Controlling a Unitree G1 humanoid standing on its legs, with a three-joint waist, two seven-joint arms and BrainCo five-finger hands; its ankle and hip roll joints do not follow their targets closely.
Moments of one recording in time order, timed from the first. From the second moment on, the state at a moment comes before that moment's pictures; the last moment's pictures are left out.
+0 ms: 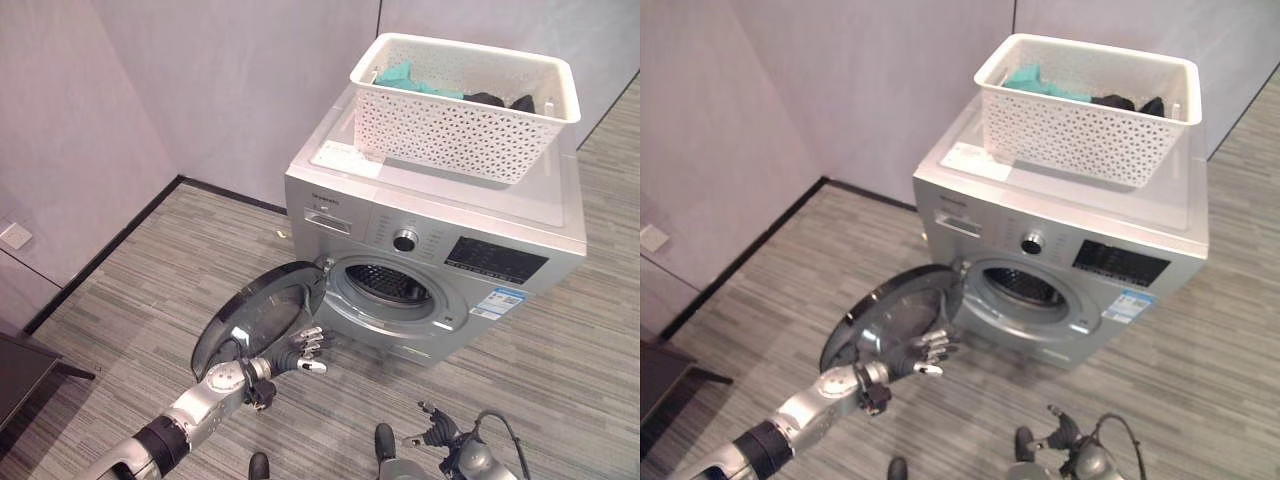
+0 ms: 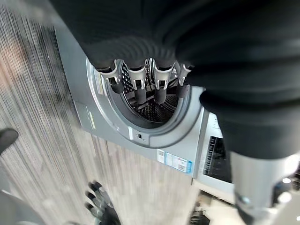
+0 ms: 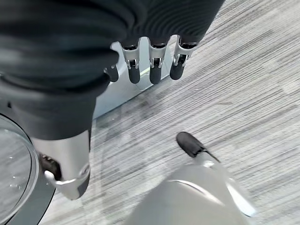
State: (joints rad) left arm -0.37 0.58 -0.84 0.47 -0.68 -0.05 -0.35; right arm 0.00 -0.40 0.46 0.83 -0.13 0.01 -0.06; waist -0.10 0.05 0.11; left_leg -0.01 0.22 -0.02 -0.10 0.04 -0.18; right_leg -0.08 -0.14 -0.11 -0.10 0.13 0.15
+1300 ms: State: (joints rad) left arm -0.10 0.32 -0.22 0.67 -0.08 -0.05 0.24; right arm 0.04 -0.36 0.13 0.85 0.11 0.02 -0.17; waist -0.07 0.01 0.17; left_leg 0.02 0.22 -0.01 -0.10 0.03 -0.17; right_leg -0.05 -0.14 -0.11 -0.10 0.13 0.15
